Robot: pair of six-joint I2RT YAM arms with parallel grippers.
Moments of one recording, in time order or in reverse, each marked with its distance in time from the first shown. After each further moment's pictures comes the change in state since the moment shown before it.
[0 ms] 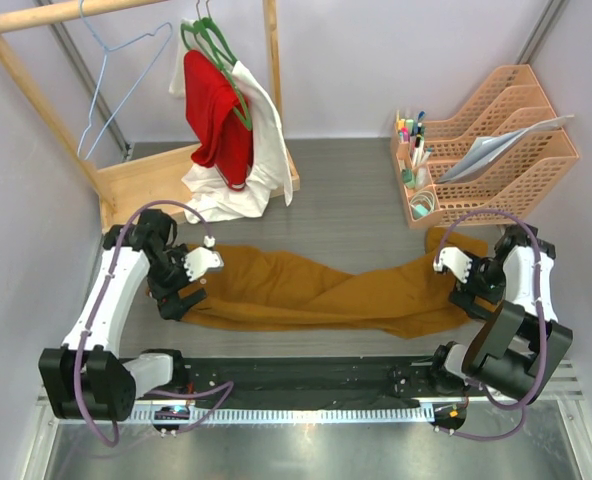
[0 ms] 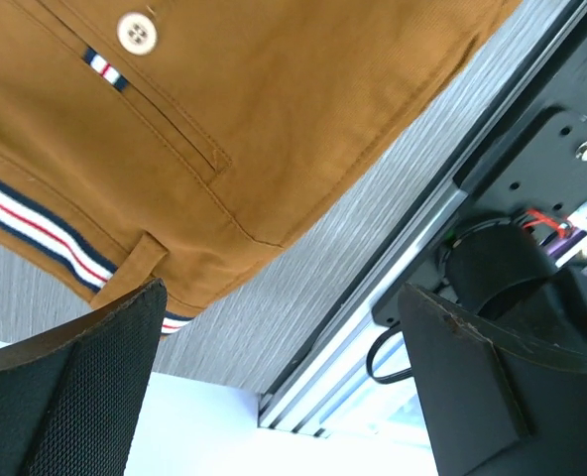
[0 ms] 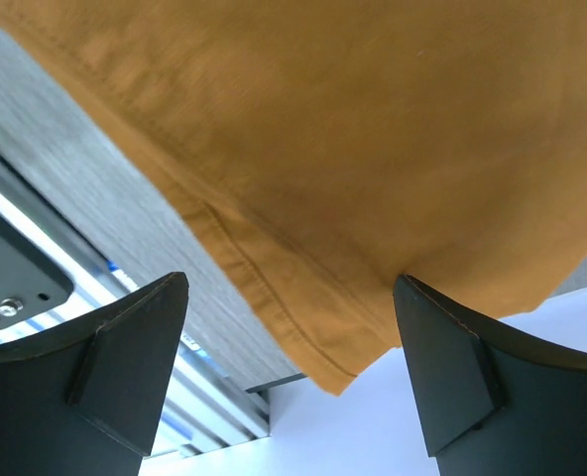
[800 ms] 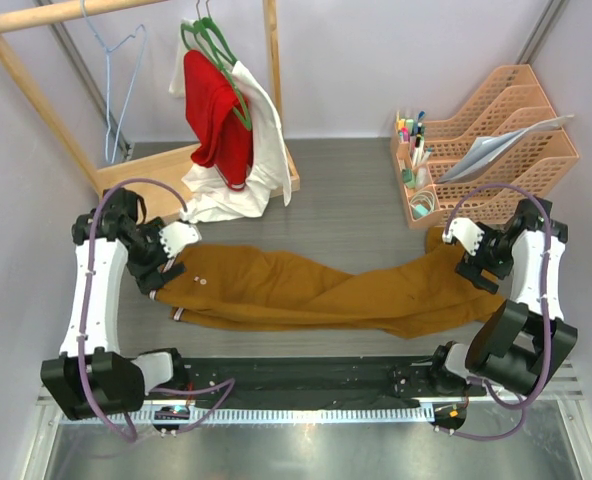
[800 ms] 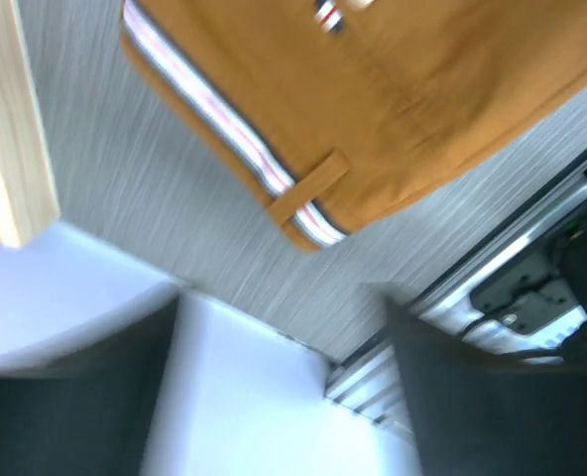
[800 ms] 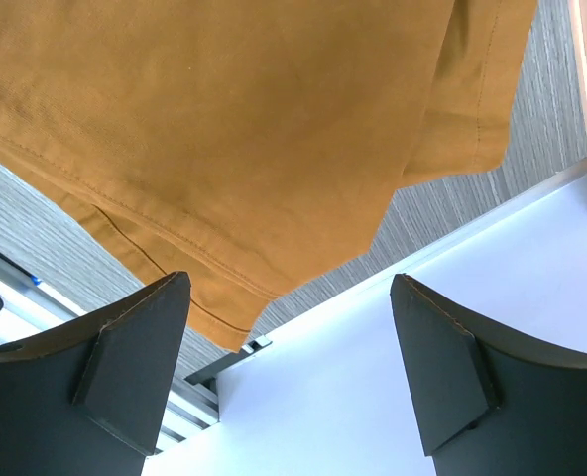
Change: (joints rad) left arm 0.179 0.042 0.206 0.021 -0.059 0.106; right arm 0.028 0.031 0.187 0.028 -0.042 0.112
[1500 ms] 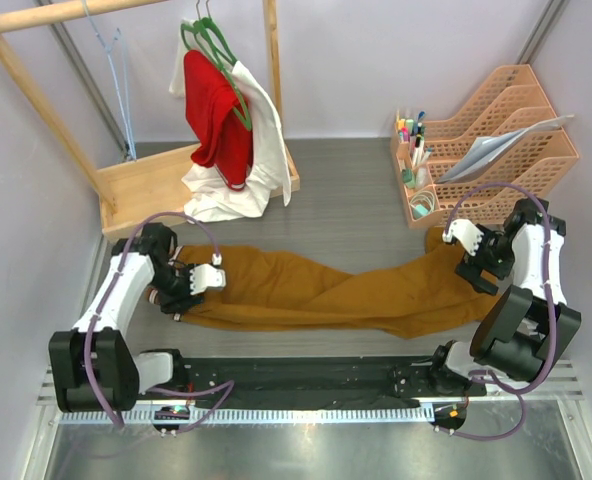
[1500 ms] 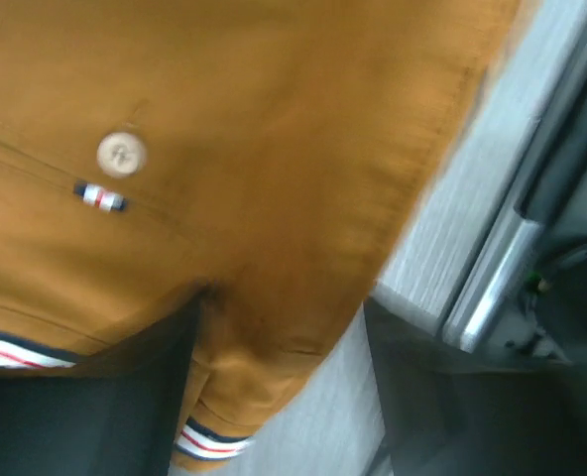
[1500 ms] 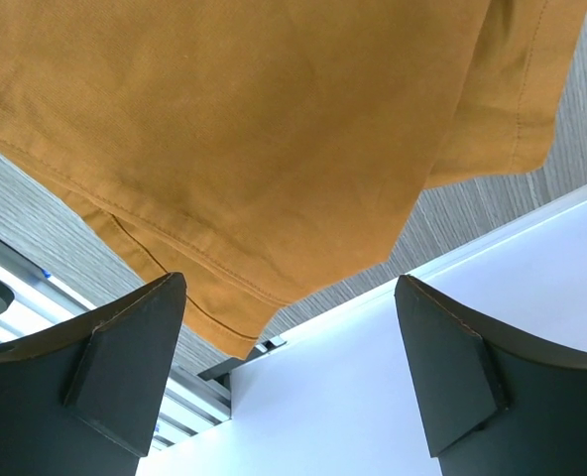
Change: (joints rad) left arm -0.111 0.005 -0.389 0.149 0.197 0.251; right arm 0.000 0.077 0.018 -0.011 0.033 0.015
